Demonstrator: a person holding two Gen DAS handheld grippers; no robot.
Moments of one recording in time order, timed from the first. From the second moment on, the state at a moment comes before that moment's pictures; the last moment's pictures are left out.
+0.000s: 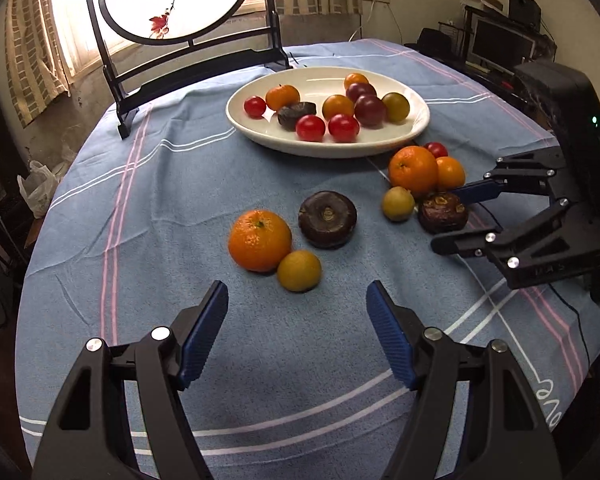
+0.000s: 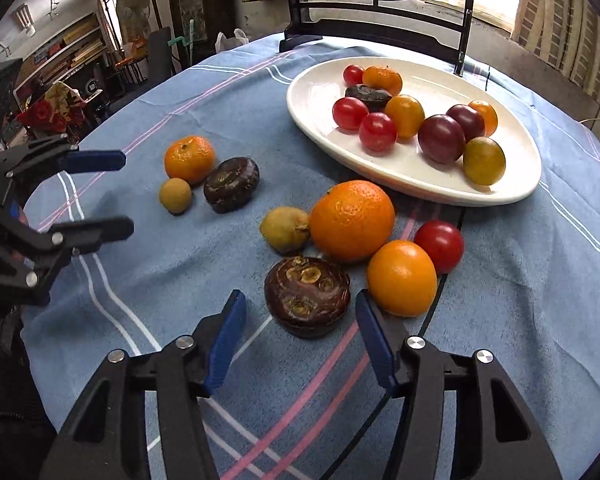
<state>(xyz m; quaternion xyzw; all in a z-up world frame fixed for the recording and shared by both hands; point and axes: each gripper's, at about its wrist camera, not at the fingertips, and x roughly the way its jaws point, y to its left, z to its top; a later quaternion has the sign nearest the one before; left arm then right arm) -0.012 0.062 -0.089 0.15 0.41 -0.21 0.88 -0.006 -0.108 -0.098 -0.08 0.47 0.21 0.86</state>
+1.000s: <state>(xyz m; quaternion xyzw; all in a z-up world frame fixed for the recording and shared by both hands) 0.003 0.030 -0.045 0.11 0.35 -0.19 0.91 -0.037 -0.147 -0.049 -0.06 0.40 0.22 0.89</state>
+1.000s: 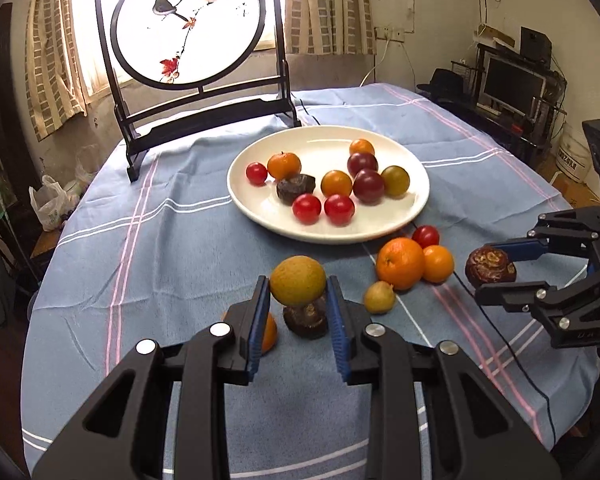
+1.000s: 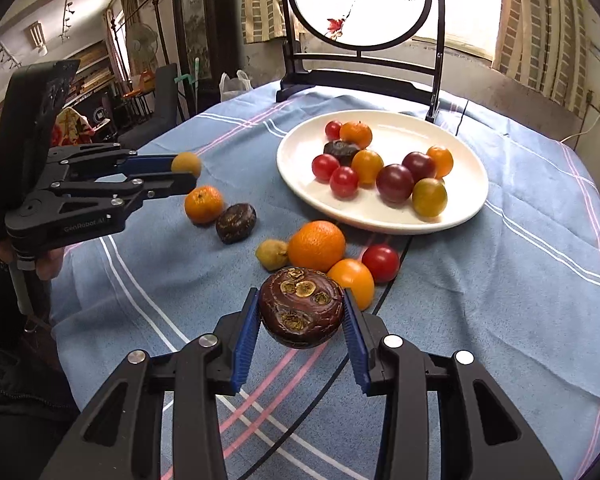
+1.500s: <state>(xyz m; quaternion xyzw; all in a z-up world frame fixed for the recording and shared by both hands) 0.068 -0.024 -0.009 0.12 0.31 -0.17 0.93 0.011 -0.163 -0.003 -0.05 0.34 0.21 0.91</state>
